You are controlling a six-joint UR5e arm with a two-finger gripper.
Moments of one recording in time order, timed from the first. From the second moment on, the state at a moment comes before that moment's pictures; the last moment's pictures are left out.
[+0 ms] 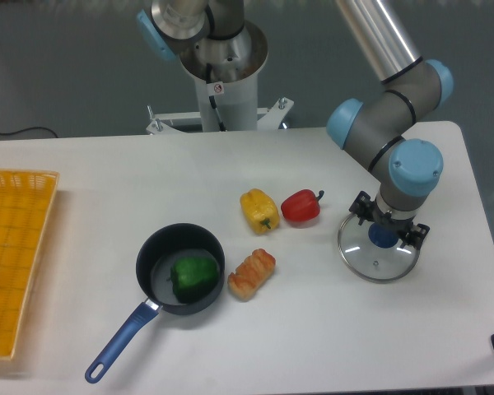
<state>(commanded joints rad) 2.76 -2.13 -1.58 -1.02 1.66 1.31</state>
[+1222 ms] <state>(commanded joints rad) 2.76 -2.13 -1.58 -1.03 1.66 1.31</state>
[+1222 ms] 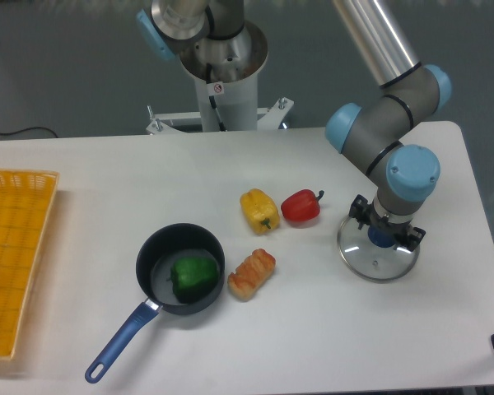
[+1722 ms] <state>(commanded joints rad) 2.76 -2.13 -1.58 -1.03 1.67 1.31</state>
